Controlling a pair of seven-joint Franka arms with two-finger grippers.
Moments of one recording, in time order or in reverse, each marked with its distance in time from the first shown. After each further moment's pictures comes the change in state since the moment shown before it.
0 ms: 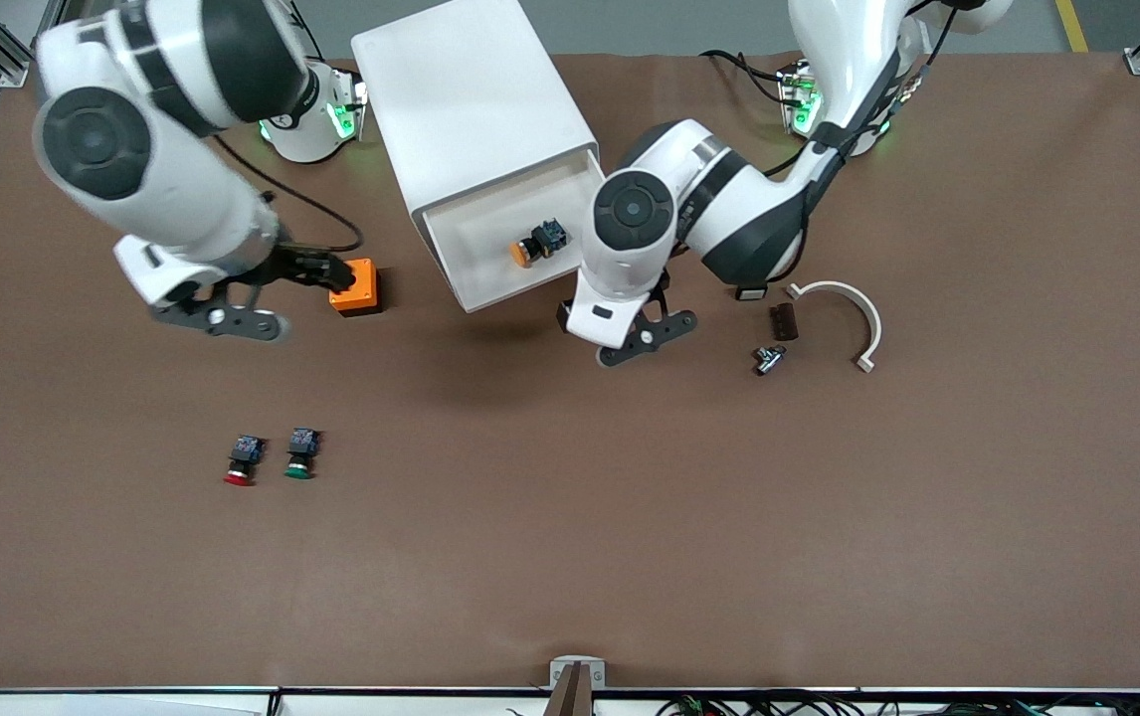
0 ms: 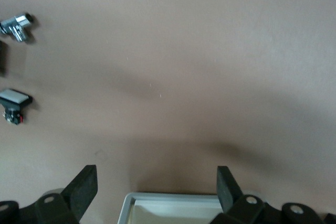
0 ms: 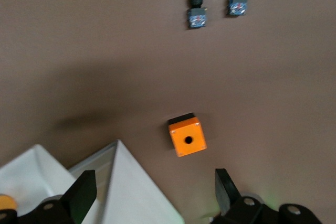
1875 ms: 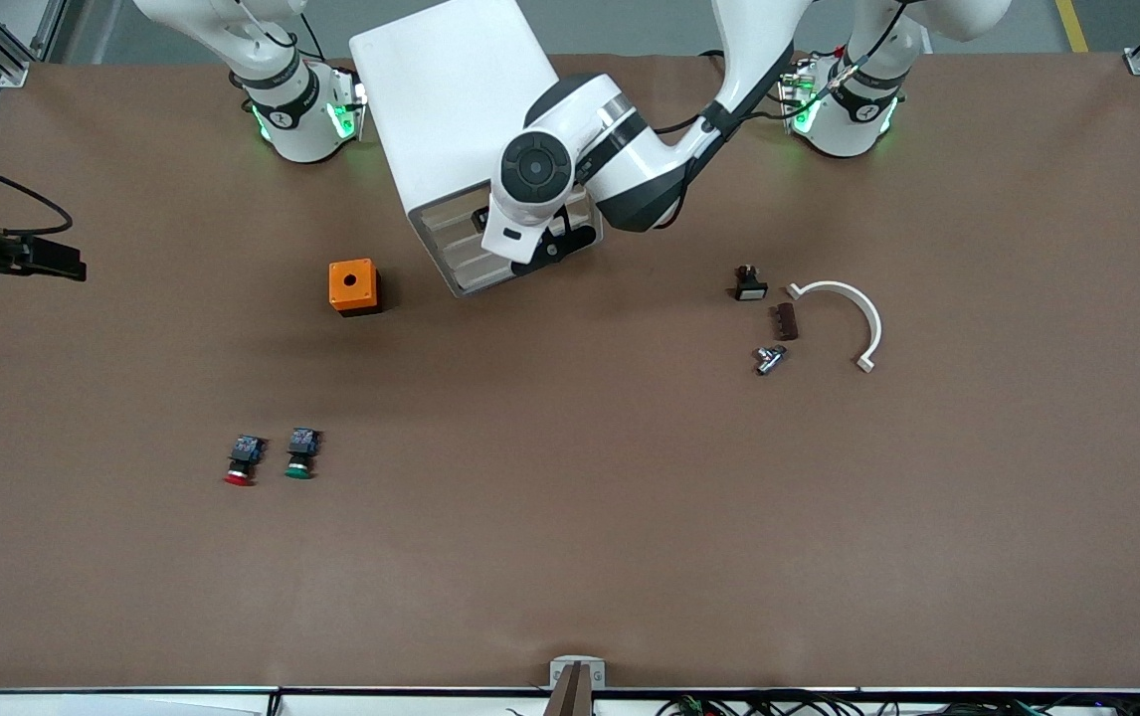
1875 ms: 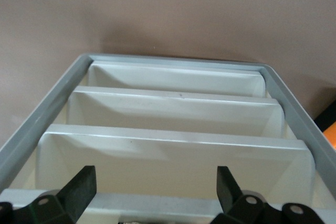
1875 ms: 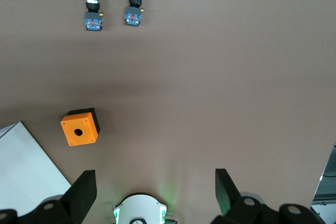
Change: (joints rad) left arm -0.185 0.037 0.010 -0.040 -0.384 0.013 -0.117; right arm -0.381 -0.015 -0.002 0.108 -0.110 -0.143 -0.523
